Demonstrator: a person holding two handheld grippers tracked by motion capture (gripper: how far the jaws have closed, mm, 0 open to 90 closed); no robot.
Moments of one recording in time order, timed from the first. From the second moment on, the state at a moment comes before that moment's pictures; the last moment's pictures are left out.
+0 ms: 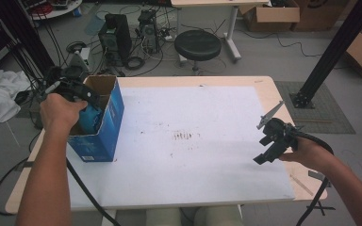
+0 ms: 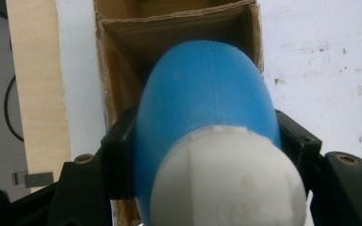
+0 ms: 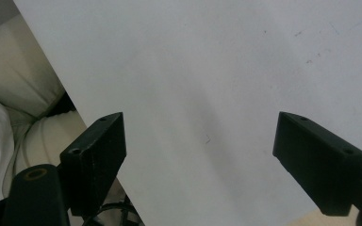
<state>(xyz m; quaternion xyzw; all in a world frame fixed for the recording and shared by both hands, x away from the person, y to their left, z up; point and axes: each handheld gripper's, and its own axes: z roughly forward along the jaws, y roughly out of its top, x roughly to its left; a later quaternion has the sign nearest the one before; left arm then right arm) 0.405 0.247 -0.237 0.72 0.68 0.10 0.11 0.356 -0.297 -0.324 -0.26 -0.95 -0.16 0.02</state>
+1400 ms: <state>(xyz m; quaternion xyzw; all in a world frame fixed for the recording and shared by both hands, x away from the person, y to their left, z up) 0.405 0.257 -0.289 0.72 0.68 0.08 0.11 0.355 -0.302 -0.334 -0.27 -0.95 -0.15 0.03</state>
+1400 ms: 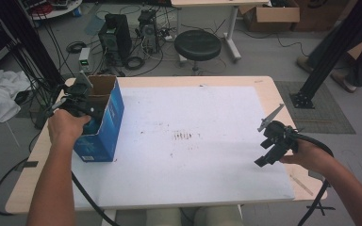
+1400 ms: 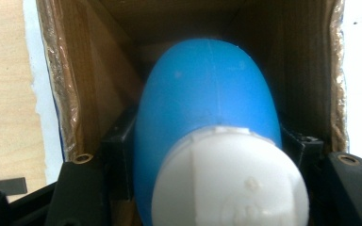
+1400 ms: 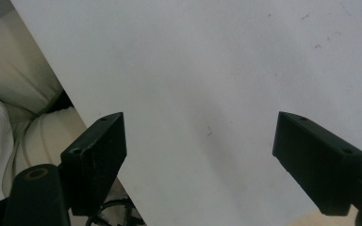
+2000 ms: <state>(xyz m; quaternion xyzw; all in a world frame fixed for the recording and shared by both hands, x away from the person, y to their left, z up) 0.400 0.267 -0.281 0.70 0.69 0.07 0.14 0.356 -0.296 -0.336 -0.27 -0.95 -0.15 0.03</state>
